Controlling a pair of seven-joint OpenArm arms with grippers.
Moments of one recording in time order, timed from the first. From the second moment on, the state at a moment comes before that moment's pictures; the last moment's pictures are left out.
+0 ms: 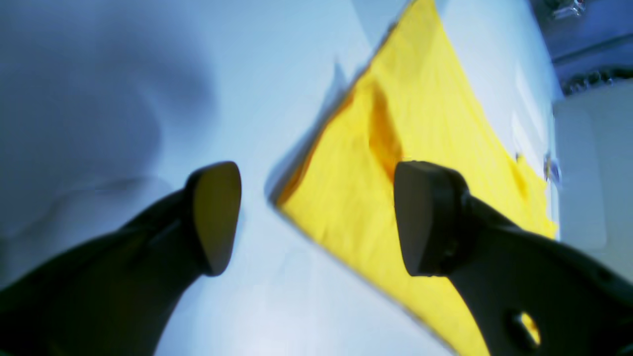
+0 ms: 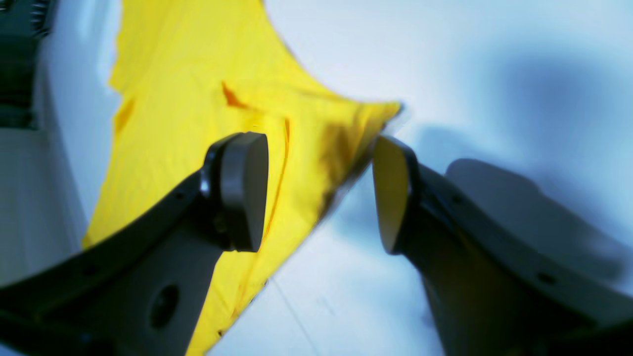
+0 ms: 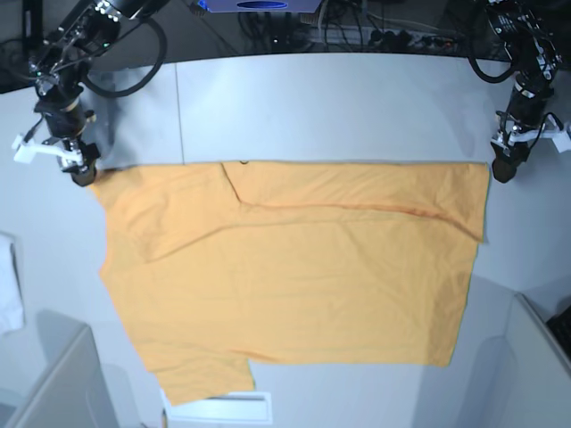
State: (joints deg) left arm 19.6 -12.4 -43.4 84.9 -62.0 -13.9 38.4; right arm -11.5 -5.3 46.0 100.6 43.2 0.6 -48.7
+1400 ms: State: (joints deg) left arm 10.4 -9.9 -41.4 71.0 -59.6 -17.4 35.0; right arm -0.5 -0.5 44.5 76.0 46.1 2.6 -45.3
